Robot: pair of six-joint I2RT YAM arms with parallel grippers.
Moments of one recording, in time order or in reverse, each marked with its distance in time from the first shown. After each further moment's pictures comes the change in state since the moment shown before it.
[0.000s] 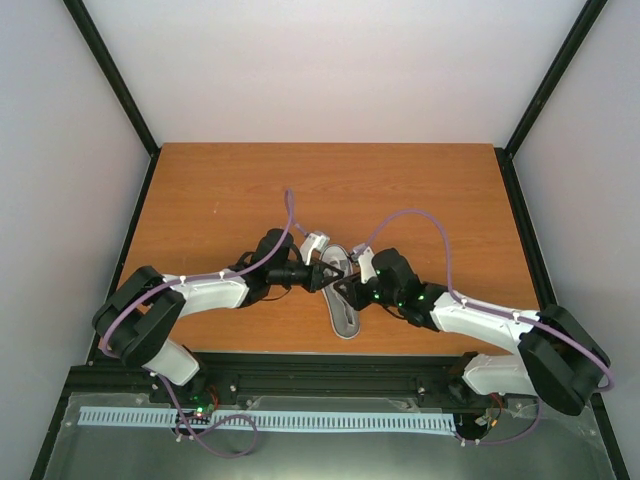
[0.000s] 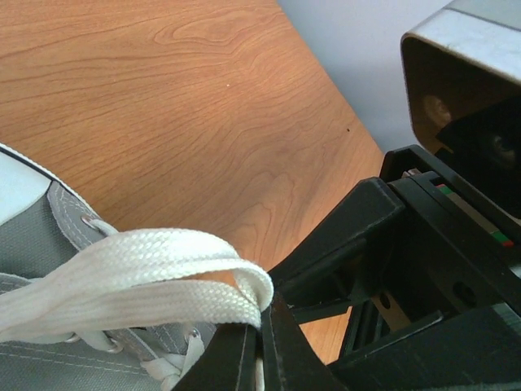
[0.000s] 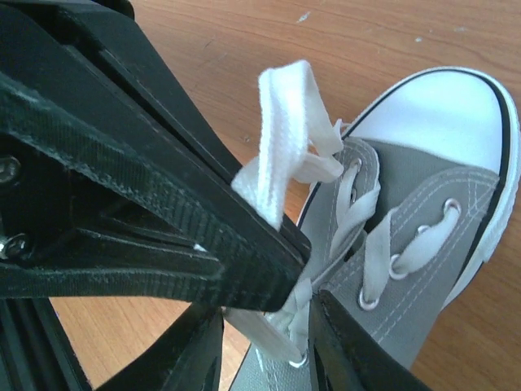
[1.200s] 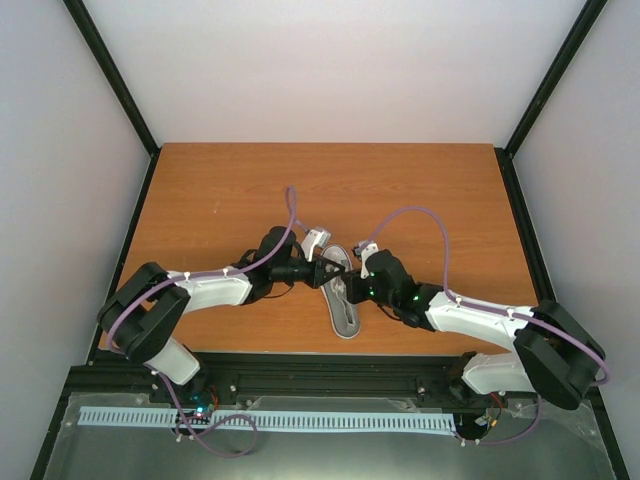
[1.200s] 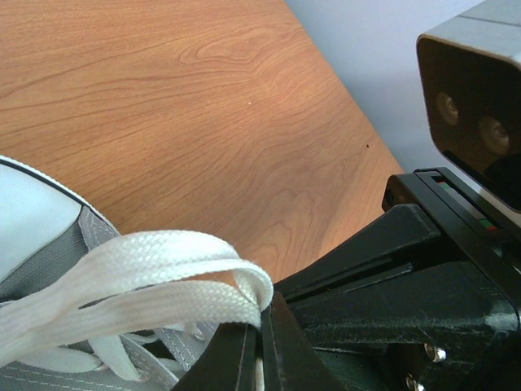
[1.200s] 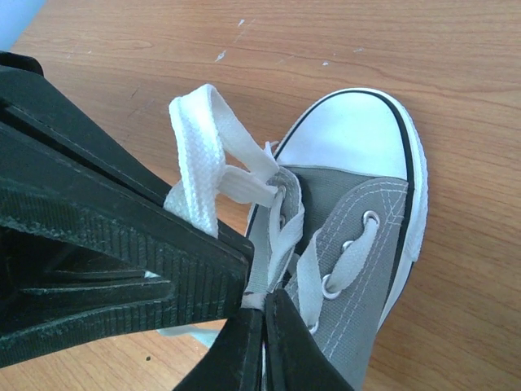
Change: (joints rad) left arm 0.000 0.028 0.029 0.003 -0.053 0.000; right arm 0.034 0.037 0.023 0.013 0.230 0.138
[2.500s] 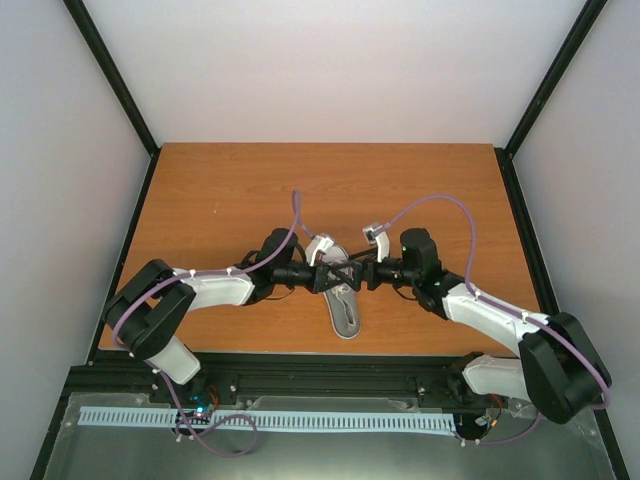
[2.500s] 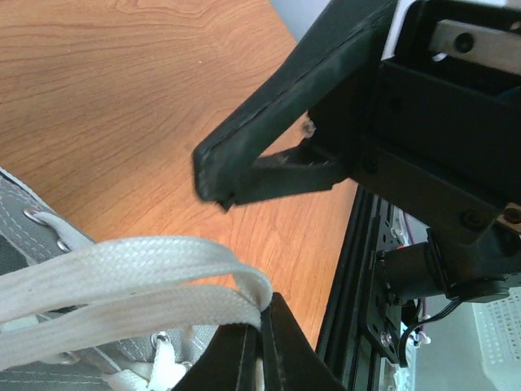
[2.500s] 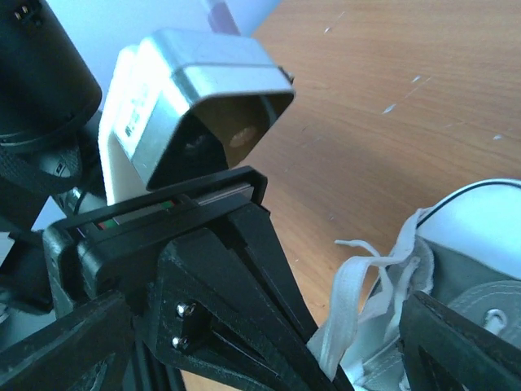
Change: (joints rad) left arm 0.001 0.035 -0.003 0.025 0.134 -0.024; right arm -0.268 -0.053 -0.001 0.147 -0.651 -0.094
